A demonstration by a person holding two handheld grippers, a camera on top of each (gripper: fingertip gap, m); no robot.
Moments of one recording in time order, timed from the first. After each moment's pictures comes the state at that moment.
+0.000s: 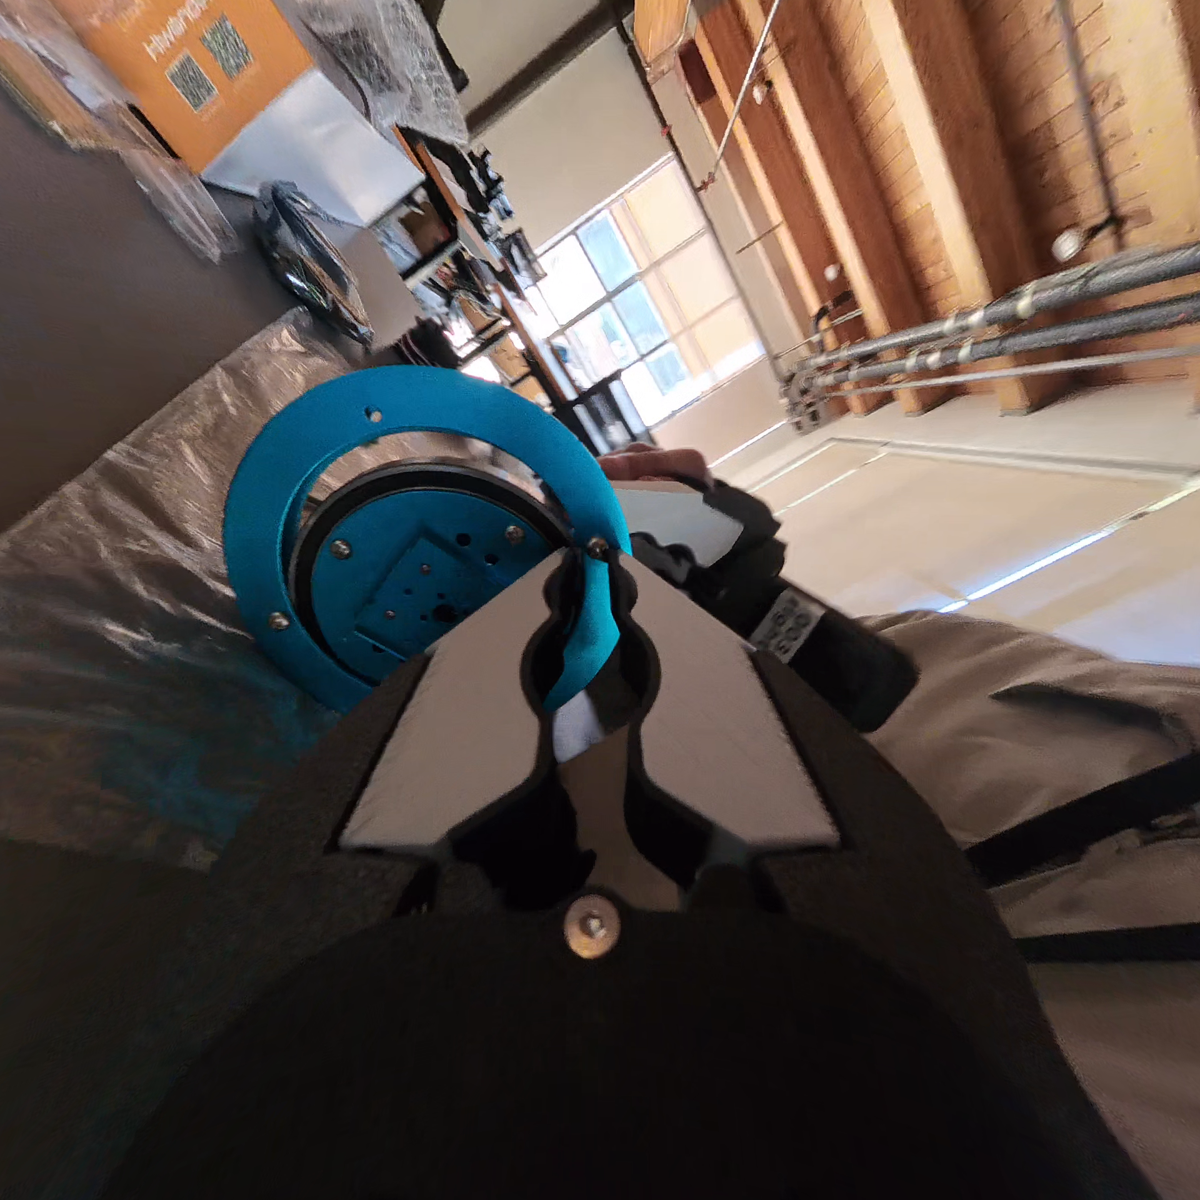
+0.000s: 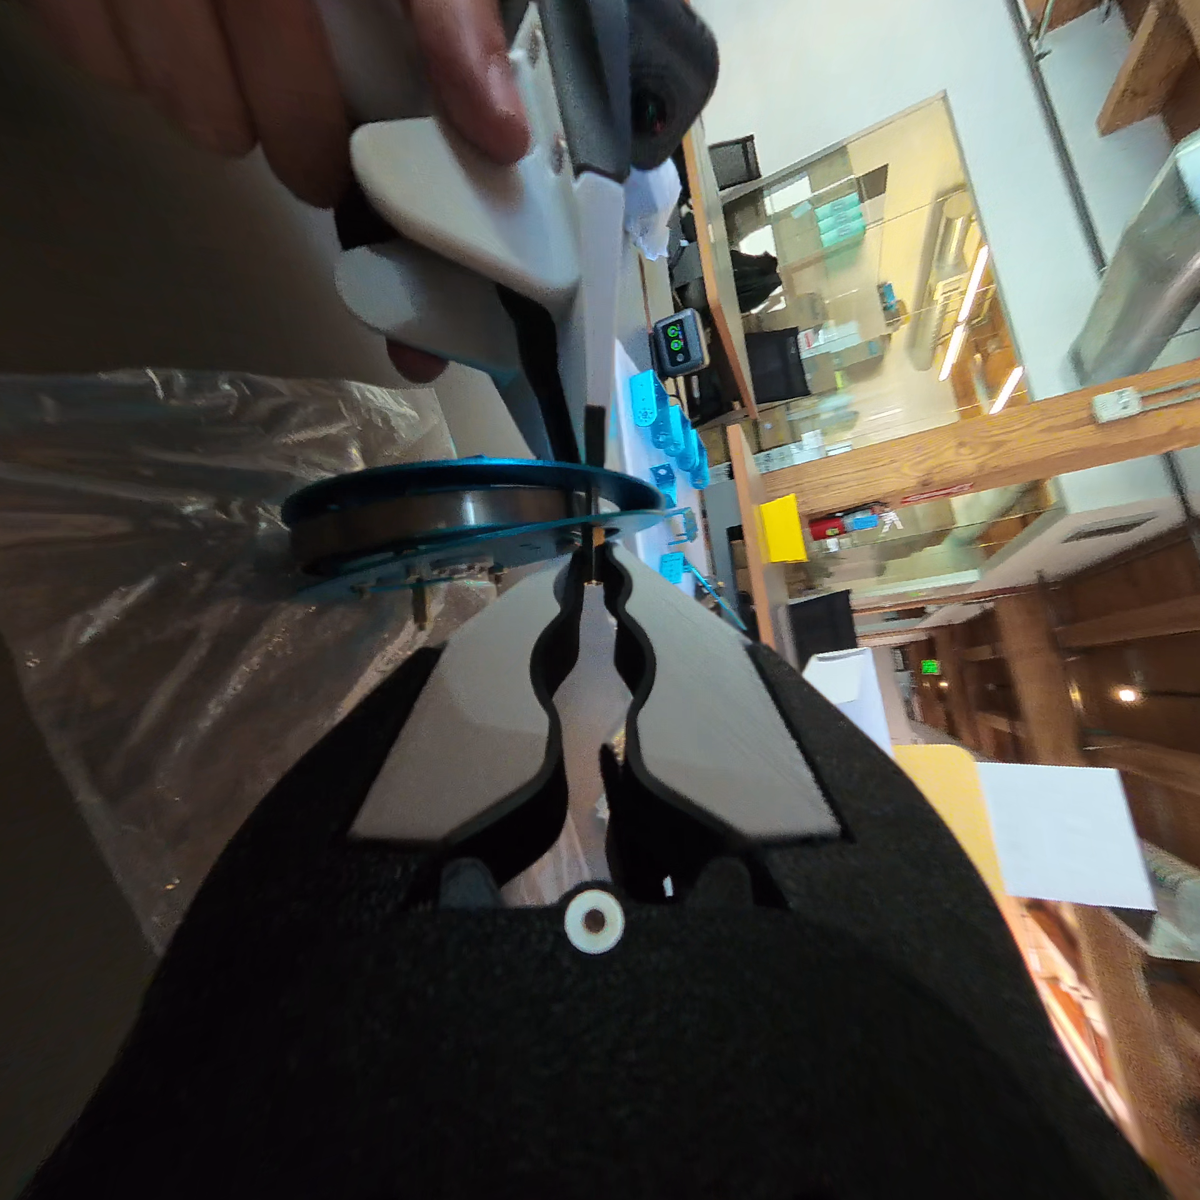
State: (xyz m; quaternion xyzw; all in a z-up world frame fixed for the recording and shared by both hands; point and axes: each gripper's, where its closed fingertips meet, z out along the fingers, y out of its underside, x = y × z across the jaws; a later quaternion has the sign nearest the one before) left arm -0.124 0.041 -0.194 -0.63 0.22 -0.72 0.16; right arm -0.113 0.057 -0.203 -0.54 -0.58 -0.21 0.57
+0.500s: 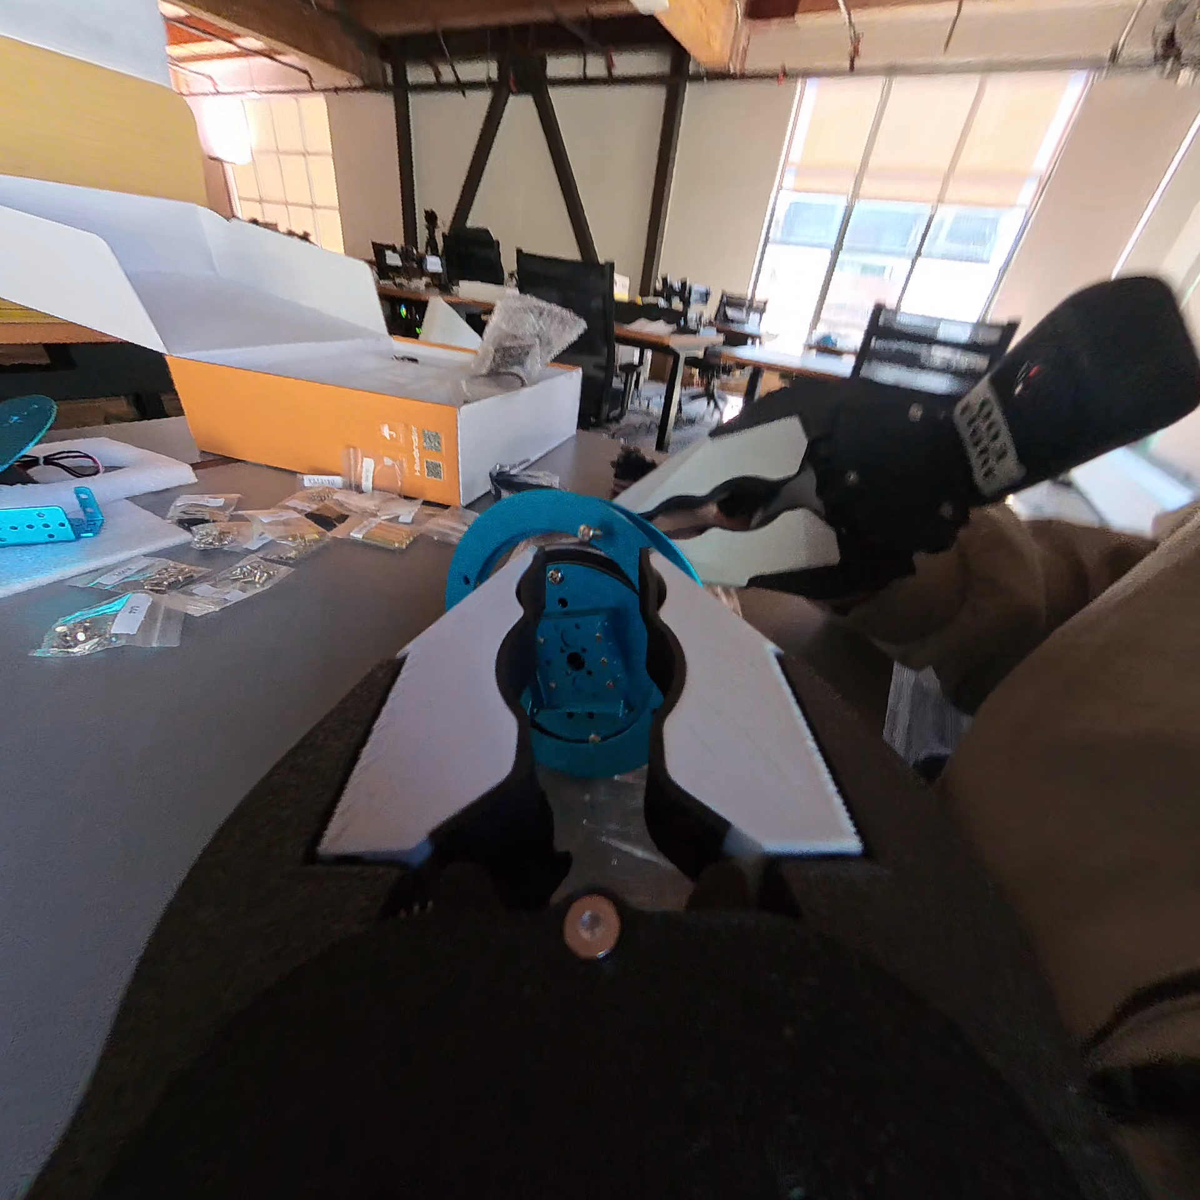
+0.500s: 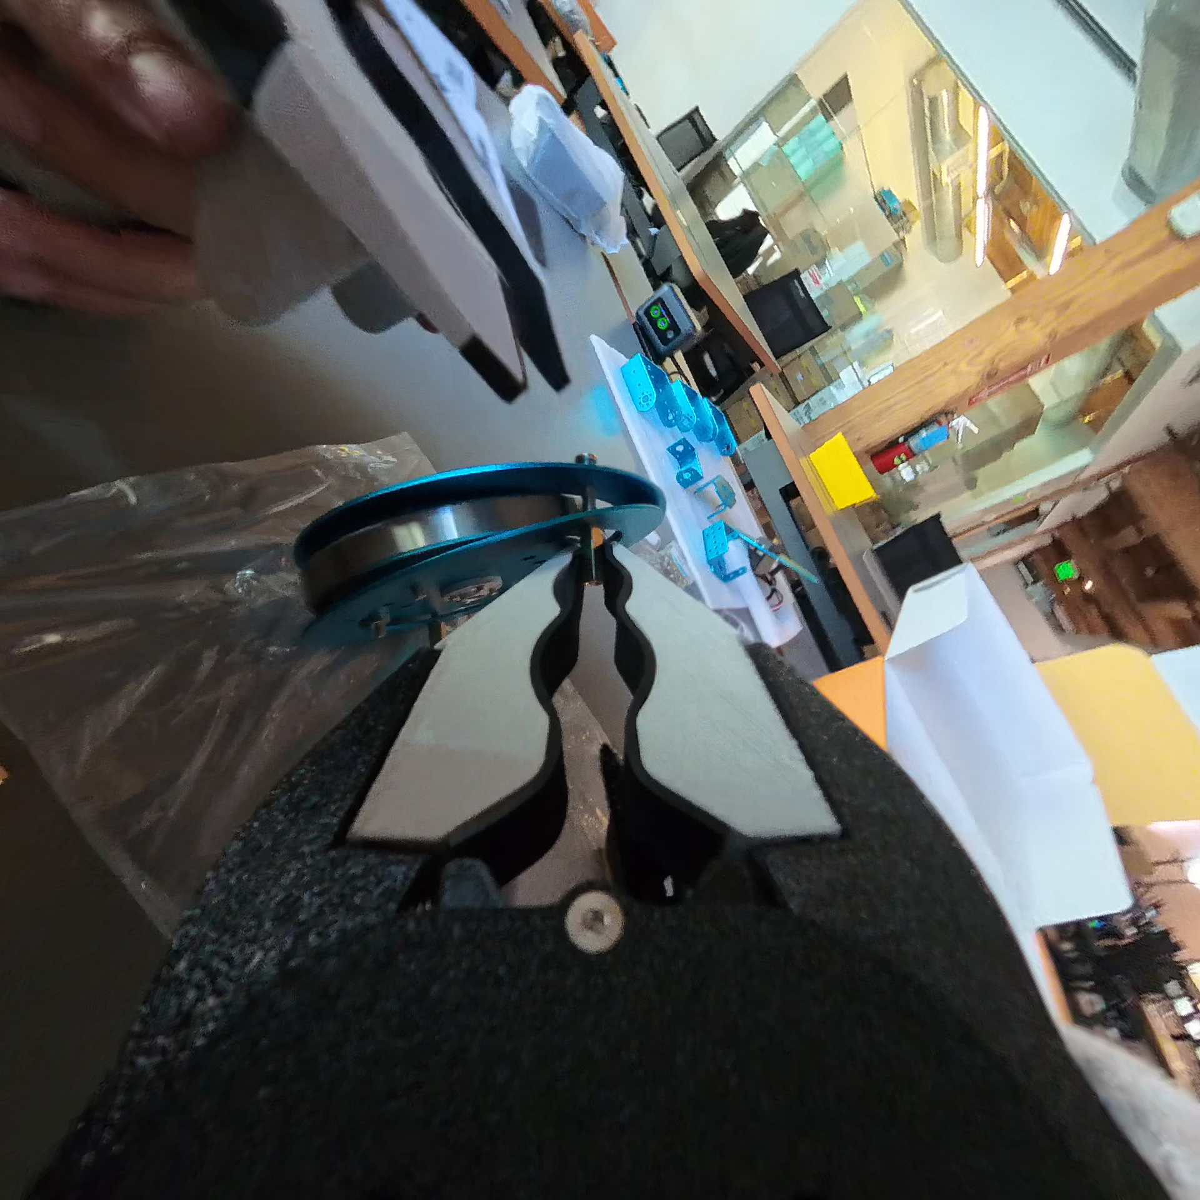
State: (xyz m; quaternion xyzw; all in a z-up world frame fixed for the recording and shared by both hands) left arm -0.134 0.053 -0.183 -0.57 0.40 -0.48 0.53; right arm -0.100 0.068 -0.204 -0.61 -0.48 -0.12 0.61
